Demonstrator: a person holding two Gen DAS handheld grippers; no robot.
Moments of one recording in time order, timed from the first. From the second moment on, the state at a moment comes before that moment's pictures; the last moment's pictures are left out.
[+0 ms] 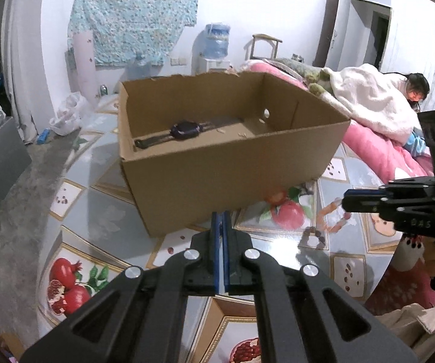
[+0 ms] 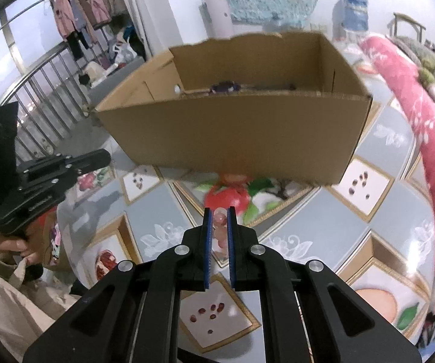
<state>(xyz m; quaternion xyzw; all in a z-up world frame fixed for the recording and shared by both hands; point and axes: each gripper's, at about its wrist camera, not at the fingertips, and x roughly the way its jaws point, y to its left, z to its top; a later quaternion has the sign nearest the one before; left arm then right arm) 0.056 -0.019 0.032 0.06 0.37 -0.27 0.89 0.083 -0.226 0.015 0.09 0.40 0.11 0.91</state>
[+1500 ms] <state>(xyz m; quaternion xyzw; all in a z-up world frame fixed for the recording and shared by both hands) 0.206 -0.091 0.048 -0.08 0.50 -0.36 0.78 0.179 -0.266 0.100 0.06 0.28 0.14 0.95</state>
